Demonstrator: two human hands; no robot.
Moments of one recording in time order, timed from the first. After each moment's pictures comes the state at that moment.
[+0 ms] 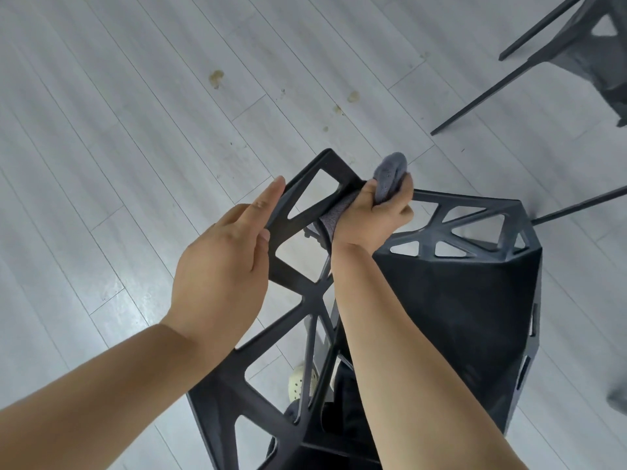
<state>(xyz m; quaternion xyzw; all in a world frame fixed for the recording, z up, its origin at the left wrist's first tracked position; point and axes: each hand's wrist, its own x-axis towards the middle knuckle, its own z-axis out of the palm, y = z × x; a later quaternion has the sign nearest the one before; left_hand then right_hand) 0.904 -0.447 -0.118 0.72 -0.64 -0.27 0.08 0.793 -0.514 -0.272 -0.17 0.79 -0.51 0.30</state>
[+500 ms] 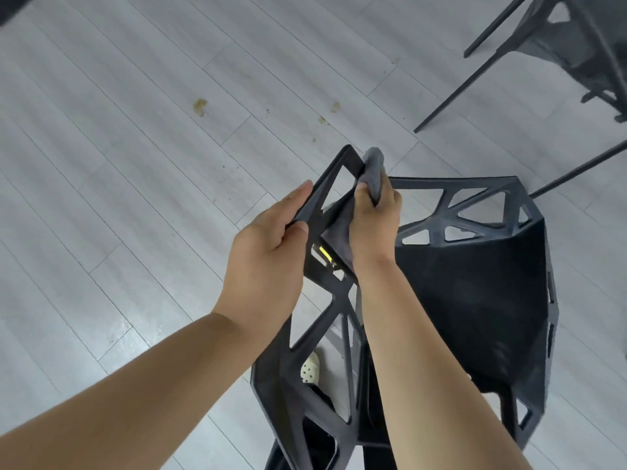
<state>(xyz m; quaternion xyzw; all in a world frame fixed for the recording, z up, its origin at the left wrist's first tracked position) 0.922 -0.450 -0.113 0.69 -0.48 -0.50 0.23 0.808 -0.486 -0.236 -0.25 0.76 -0.42 0.44</state>
